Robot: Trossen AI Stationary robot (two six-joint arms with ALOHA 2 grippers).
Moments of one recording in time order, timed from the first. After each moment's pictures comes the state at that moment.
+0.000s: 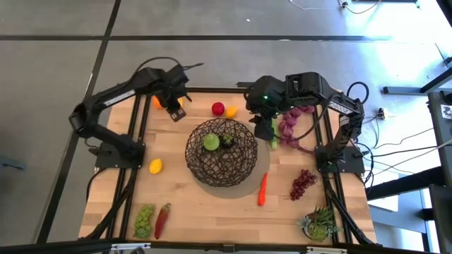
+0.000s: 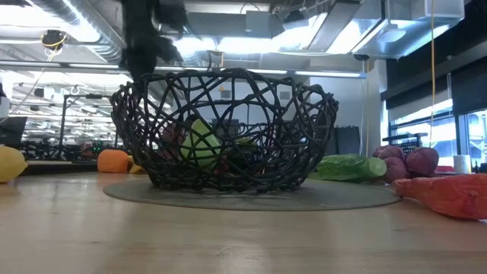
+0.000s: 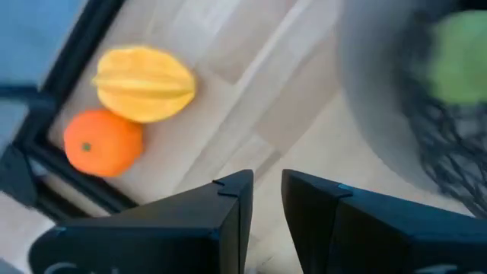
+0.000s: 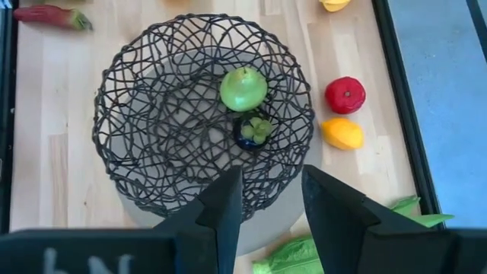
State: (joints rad) left arm 0.66 1.42 1.33 -1.23 -0.08 -0.04; right arm -0.07 1.81 2.34 -1.53 0.06 0.02
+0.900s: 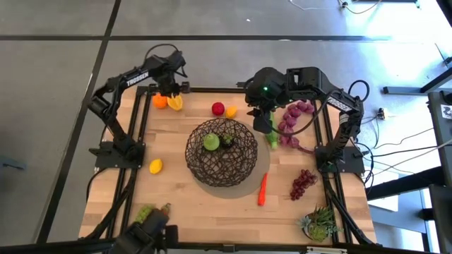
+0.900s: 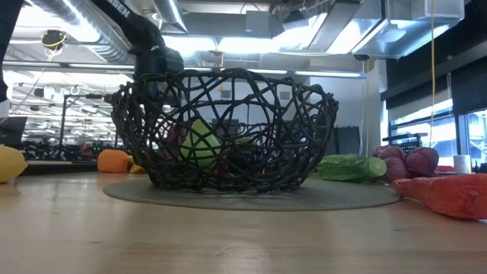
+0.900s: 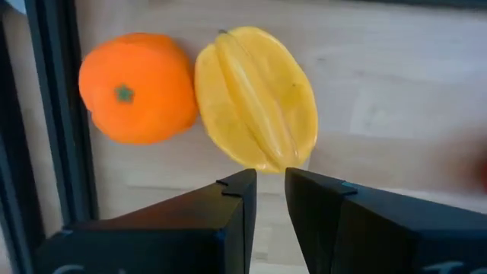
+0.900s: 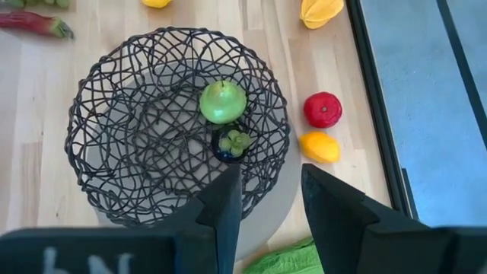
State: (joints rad) left arm 0.98 1.68 1.33 -1.03 -0.05 -0.73; right arm -0.13 1.81 2.34 -1.48 0.06 -0.07
